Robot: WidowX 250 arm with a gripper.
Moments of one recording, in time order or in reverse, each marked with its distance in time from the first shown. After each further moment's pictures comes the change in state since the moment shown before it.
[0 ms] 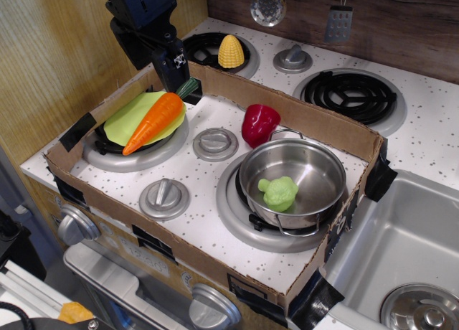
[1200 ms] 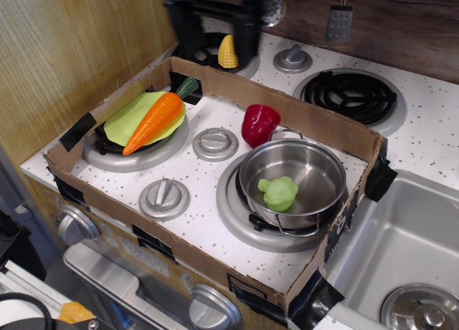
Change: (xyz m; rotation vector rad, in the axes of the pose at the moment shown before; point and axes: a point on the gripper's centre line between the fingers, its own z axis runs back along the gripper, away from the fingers) arm 0.044 -0.080 0.031 -0.017 0.151 0.291
